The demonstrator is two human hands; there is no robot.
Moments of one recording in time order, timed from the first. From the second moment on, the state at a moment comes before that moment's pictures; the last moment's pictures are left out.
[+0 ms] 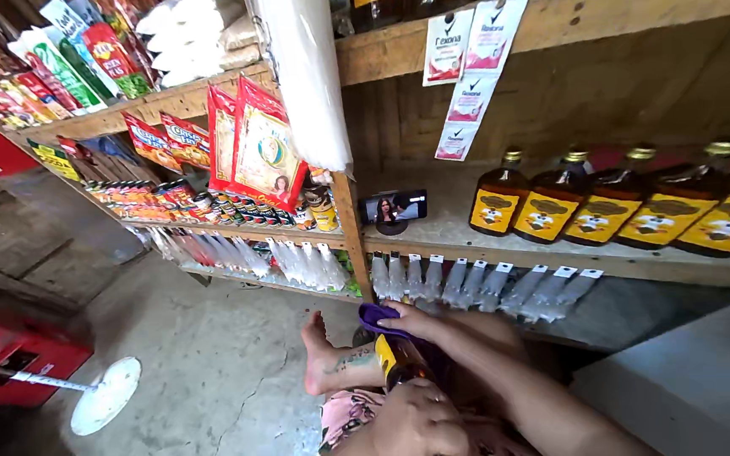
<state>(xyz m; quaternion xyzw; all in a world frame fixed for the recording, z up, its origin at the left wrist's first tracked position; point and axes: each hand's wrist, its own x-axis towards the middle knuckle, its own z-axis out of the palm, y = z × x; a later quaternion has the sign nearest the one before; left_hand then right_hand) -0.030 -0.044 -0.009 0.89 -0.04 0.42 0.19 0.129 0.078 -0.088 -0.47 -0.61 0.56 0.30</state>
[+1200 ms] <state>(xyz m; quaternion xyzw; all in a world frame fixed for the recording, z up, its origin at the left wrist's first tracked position) -0.028 -0.069 -0.028 0.93 -0.06 0.32 0.15 0.142 -0.025 -0.023 -0.38 -0.77 0.43 0.26</state>
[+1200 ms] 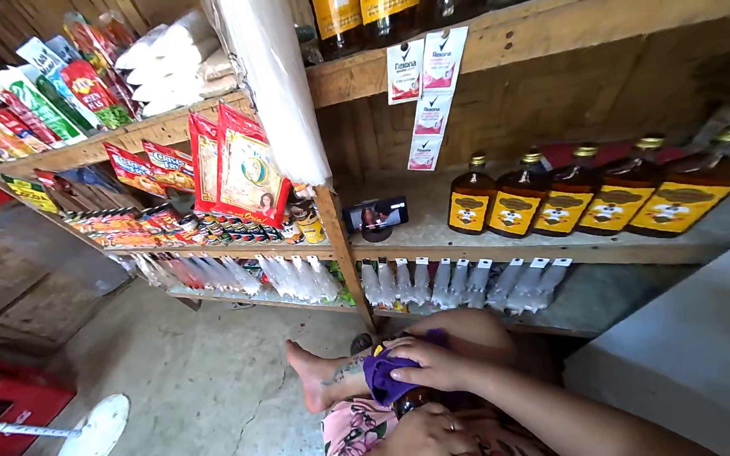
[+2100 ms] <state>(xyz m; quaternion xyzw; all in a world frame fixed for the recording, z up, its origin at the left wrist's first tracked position) -0.030 -0.063 -0.031 0.92 -0.06 0.36 0.15 0.087 0.063 -0.027 -0.42 -0.80 0.42 -0.07</state>
